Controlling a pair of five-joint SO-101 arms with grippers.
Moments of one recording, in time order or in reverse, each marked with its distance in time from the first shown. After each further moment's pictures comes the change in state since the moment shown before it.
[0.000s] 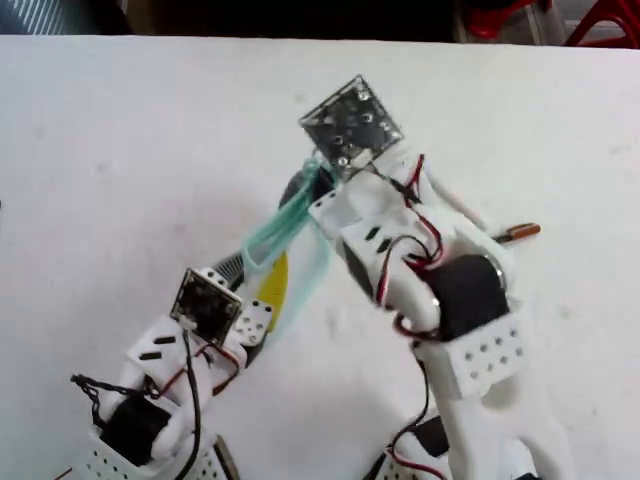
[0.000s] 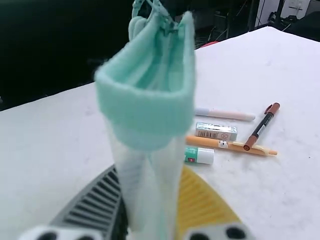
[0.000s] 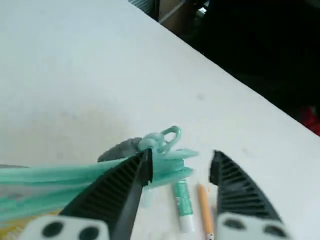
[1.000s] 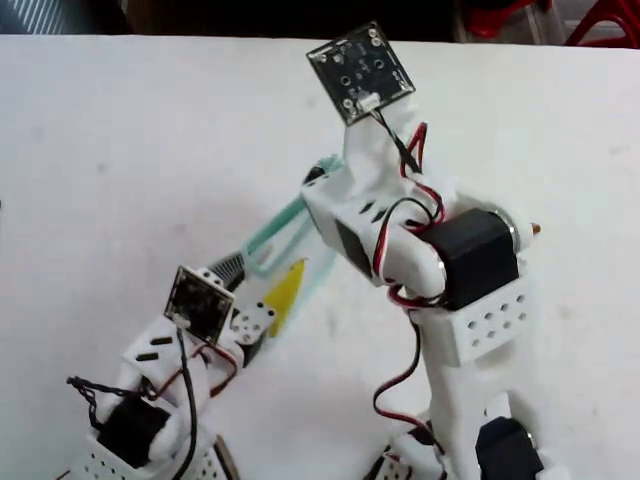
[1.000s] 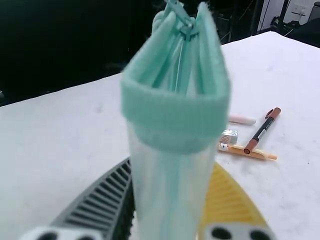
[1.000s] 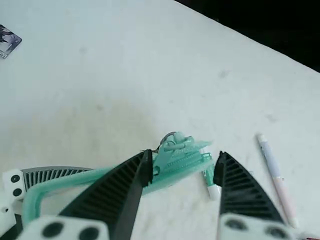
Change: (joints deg) left arm -0.4 -0.2 -1.0 1.2 2.2; right arm -1.3 17.8 -30.4 22.9 -9.5
